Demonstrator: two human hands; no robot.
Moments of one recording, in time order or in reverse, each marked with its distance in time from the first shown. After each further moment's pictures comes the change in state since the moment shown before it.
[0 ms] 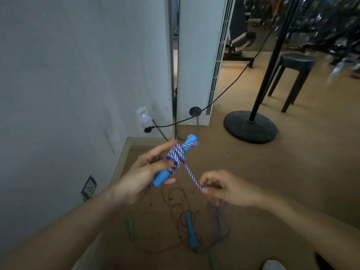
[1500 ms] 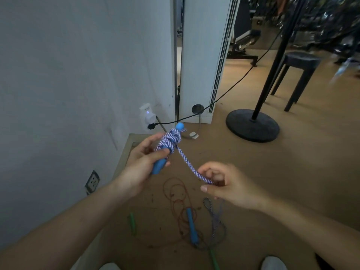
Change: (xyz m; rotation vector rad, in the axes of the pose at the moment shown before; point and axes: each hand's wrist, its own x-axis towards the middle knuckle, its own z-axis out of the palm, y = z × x) left_hand 0.008 -0.007 -0.010 -0.083 0.271 0.105; right_hand -0.015 -0.021 0.012 0.206 0.169 -0.106
